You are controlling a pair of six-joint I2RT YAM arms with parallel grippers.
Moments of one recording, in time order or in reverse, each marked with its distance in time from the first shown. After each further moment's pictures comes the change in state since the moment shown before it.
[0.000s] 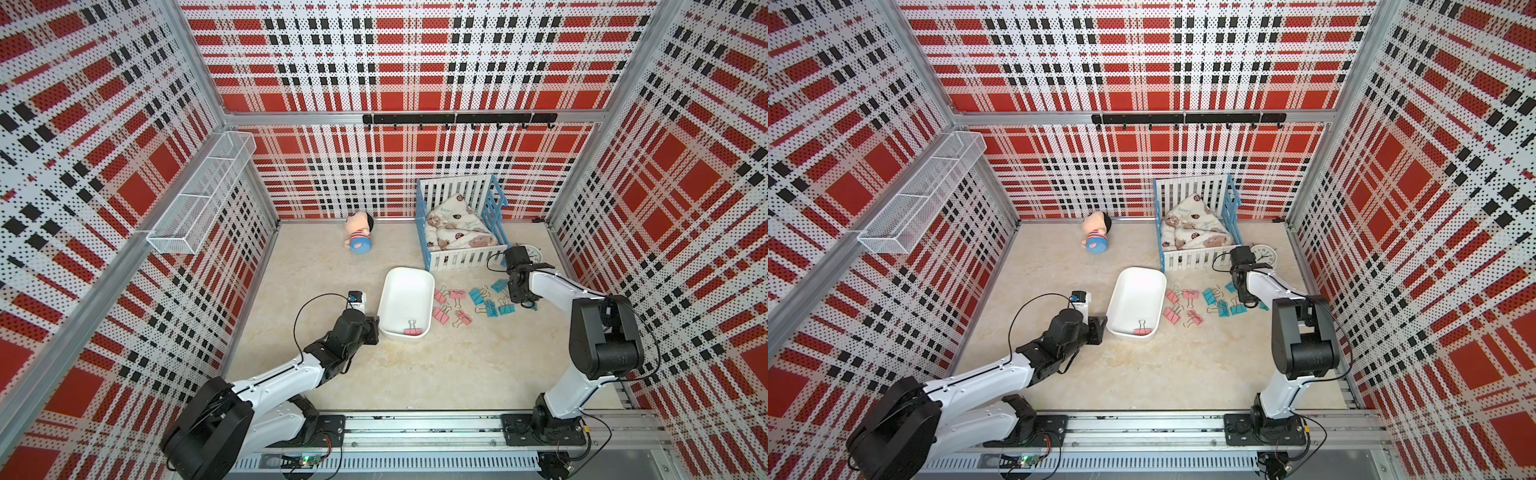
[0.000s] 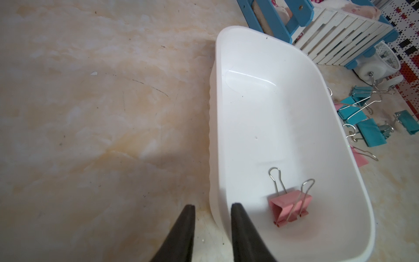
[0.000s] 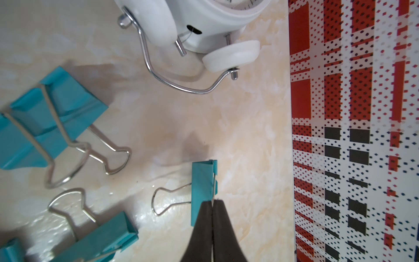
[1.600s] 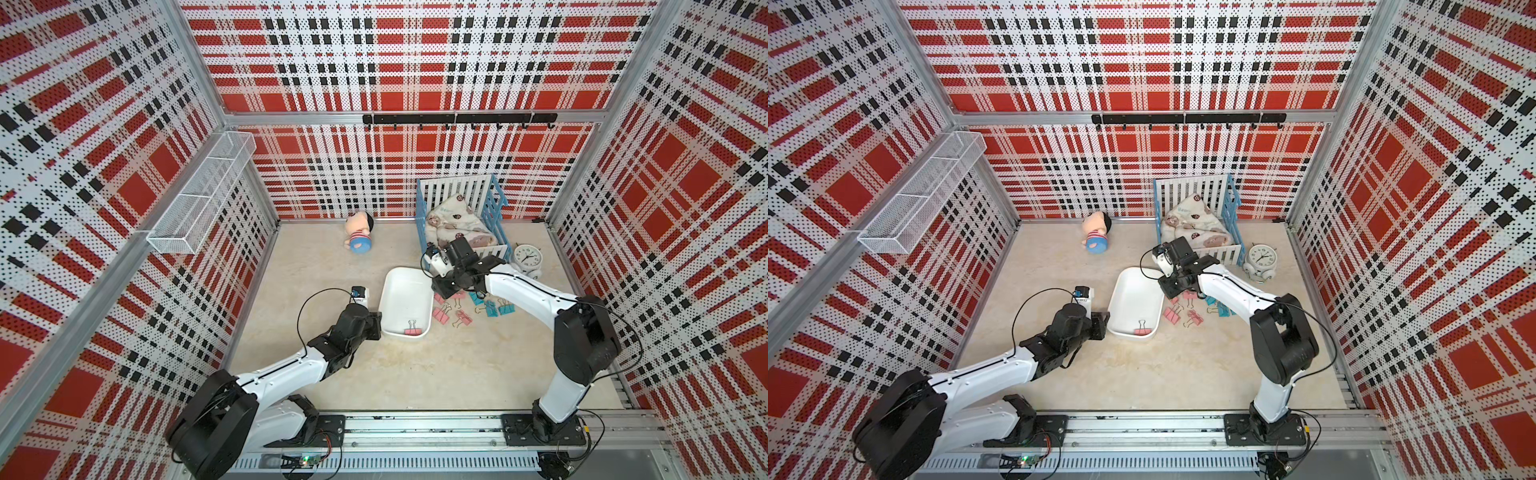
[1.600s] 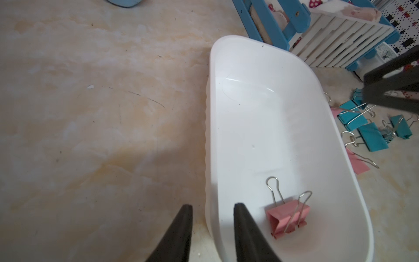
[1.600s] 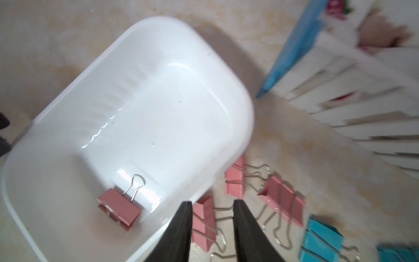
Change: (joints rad) left arm 0.000 0.066 0.065 -0.010 -0.006 0.020; right arm 0.480 0.055 0.237 0.051 -0.720 -0.150
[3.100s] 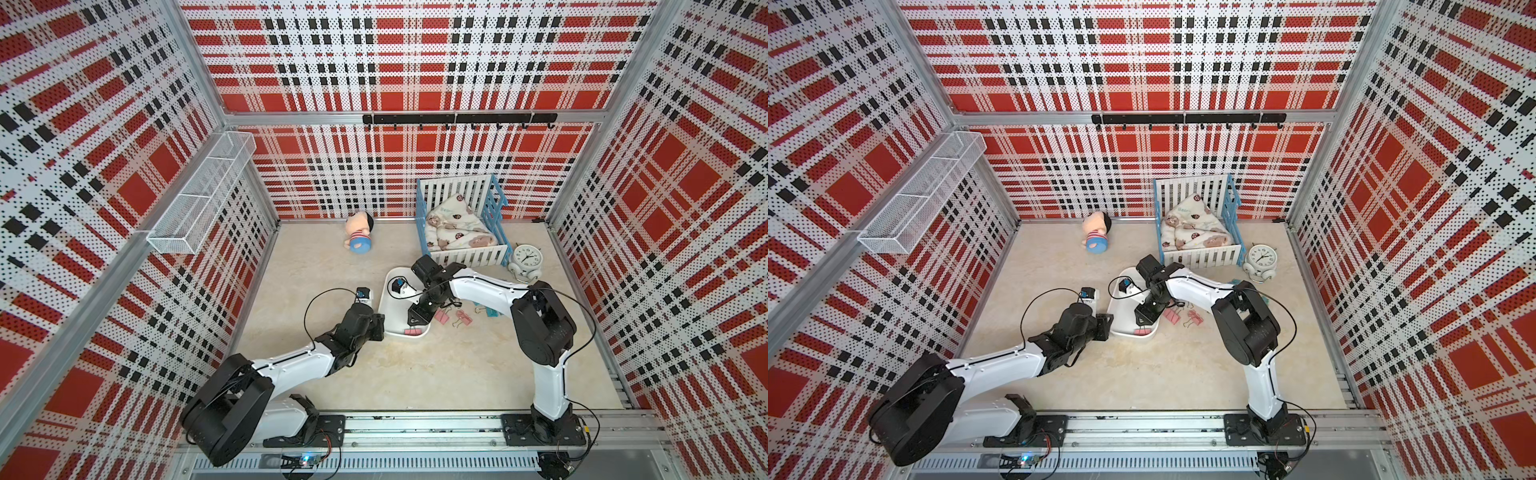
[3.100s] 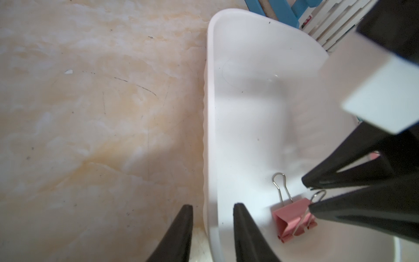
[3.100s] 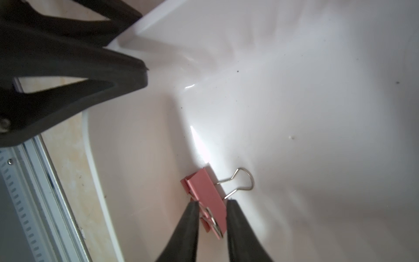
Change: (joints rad) left arm -0.005 0.089 0.004 0.045 0.019 -0.002; right arm 0.131 0.215 0.132 -0.193 -0.265 -0.188
